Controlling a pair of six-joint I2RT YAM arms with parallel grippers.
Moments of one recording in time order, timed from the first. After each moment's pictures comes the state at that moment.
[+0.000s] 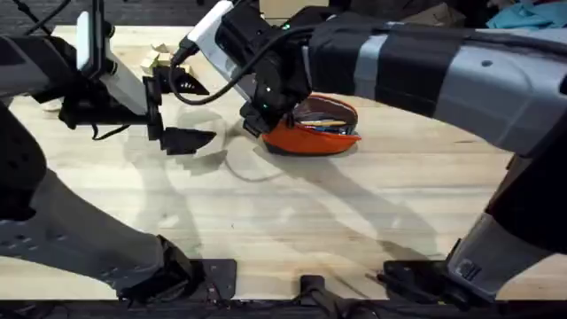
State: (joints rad) left arm 0.48 1.82 1.14 -1.17 1.13 2.01; right arm 0.84 1.98 1.64 -0.84 0.11 -0.13
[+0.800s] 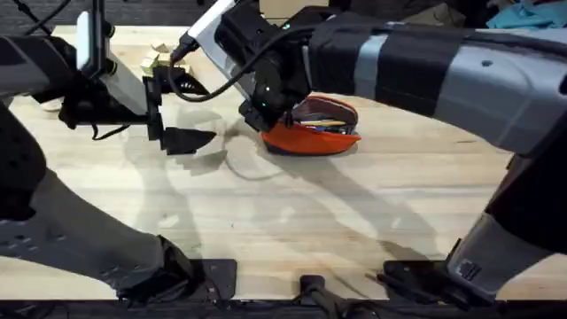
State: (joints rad) left arm 0.48 1.82 1.14 -1.17 1.13 2.01; right arm 0.84 1.98 1.64 -0.83 0.12 -0.10
